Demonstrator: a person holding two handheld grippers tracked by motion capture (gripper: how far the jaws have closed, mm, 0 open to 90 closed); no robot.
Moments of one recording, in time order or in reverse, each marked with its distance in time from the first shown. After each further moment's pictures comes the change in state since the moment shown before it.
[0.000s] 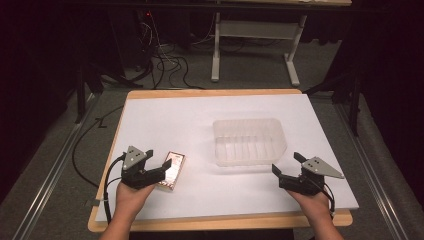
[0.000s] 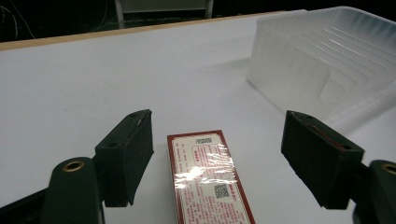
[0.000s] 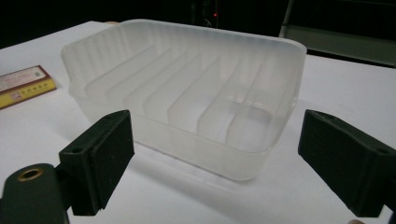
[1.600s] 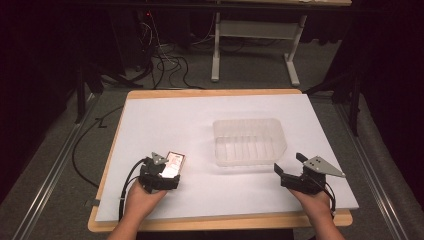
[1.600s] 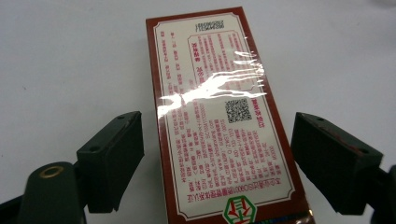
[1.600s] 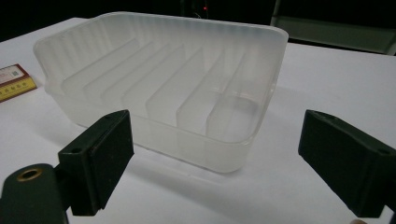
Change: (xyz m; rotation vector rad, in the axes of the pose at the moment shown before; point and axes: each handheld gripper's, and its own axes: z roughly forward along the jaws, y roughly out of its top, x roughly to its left) left arm -0.009 -0.030 0.056 0.430 0.080 0.048; right arm -0.008 -0.005 0.003 0.027 -0.026 0.021
